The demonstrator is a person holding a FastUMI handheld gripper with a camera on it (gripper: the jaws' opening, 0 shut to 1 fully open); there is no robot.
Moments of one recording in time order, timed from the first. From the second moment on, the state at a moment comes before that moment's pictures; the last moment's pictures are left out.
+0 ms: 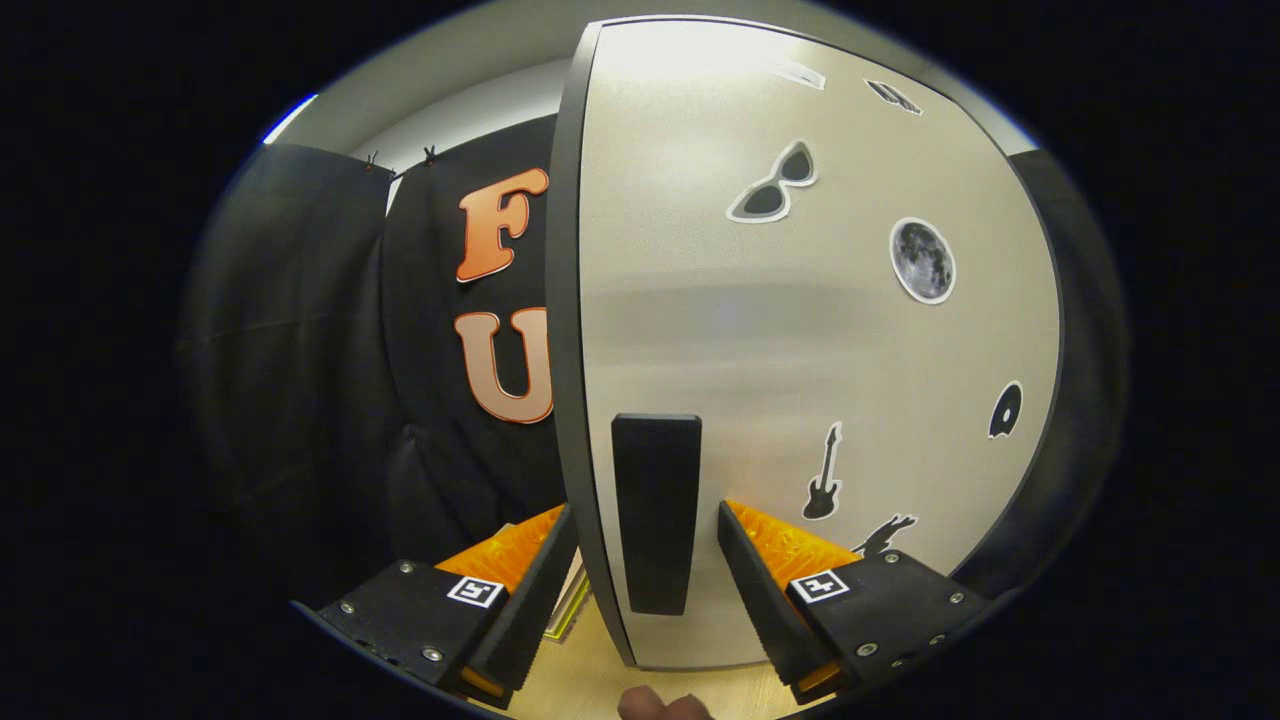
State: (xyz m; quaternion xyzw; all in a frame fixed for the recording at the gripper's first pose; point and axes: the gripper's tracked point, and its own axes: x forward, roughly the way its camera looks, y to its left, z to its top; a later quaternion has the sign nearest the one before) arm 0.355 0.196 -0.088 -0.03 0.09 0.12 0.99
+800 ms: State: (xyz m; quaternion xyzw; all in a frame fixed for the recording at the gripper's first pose) arm 0.231 0.181 -0.057 -0.02 0.08 0.13 0.99
